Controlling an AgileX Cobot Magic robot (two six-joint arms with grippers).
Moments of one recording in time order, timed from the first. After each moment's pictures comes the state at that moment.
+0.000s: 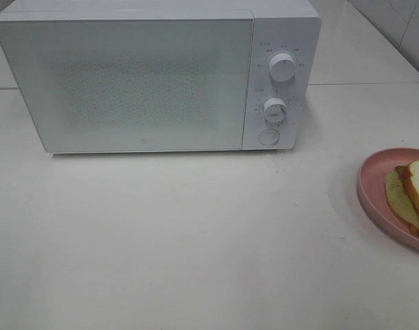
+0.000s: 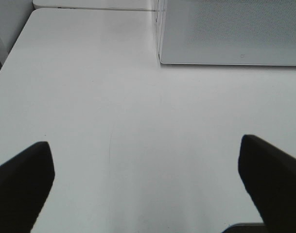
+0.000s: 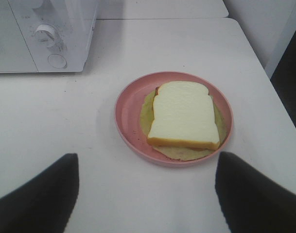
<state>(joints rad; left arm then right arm) 0.00 0.00 -0.52 -0.05 1.08 -0.01 0.01 0.00 -0.50 -0.05 1.00 0.05</state>
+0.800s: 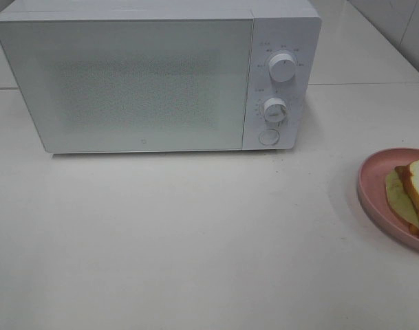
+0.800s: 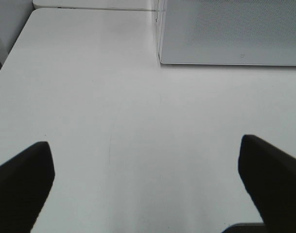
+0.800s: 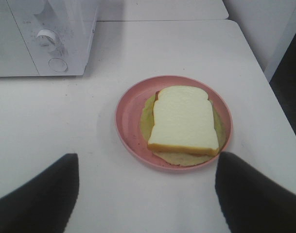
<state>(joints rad) 0.00 0.00 -0.52 -0.05 1.08 -0.01 0.01 0.08 -0.54 -0.05 0.98 0.05</state>
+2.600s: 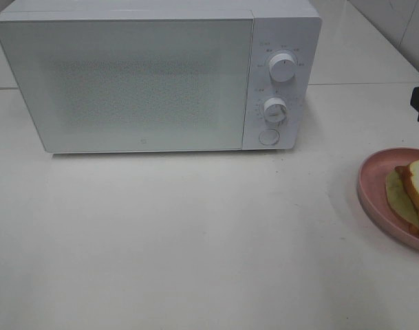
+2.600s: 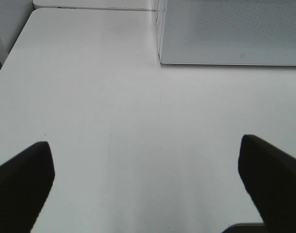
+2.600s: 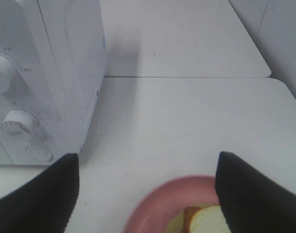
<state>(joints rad) 0.00 0.00 -0.52 -0.05 1.08 -0.01 0.01 1.02 -0.37 -0.05 -0.29 0.05</state>
